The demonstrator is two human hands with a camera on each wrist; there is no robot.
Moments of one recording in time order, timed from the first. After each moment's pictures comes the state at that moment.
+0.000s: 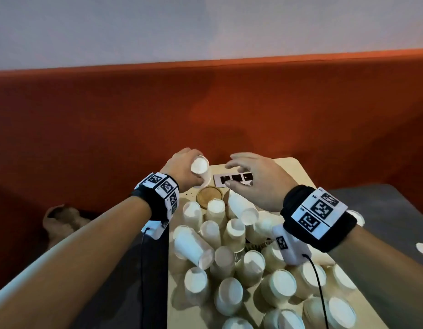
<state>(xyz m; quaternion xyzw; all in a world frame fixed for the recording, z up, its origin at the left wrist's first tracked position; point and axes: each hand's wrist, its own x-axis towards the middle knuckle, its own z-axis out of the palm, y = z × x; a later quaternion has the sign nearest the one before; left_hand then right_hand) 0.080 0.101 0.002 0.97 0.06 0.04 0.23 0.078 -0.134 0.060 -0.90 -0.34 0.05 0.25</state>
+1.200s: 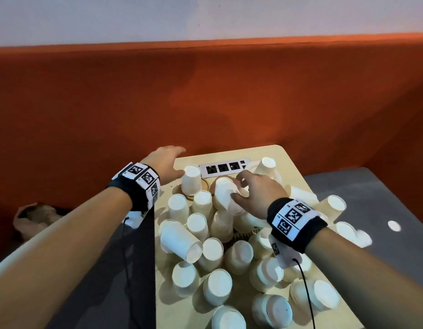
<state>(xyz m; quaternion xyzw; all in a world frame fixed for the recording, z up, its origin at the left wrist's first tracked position) 0.094 0.117 -0.017 0.99 0.02 -0.03 0.12 0.088 -0.159 -0.016 -0.96 -0.21 0.10 0.13</state>
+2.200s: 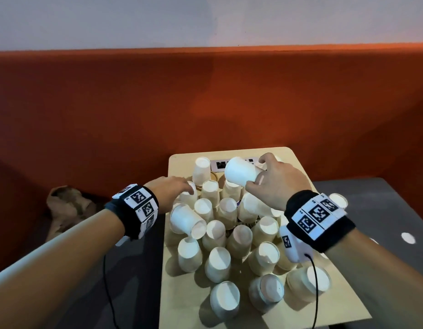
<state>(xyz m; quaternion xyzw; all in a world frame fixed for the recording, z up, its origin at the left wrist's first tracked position) -0.015 0.088 -0.017 0.98 -0.08 -0.18 0.01 0.047 -0.185 0.028 -0.98 -0.17 0.01 0.13</state>
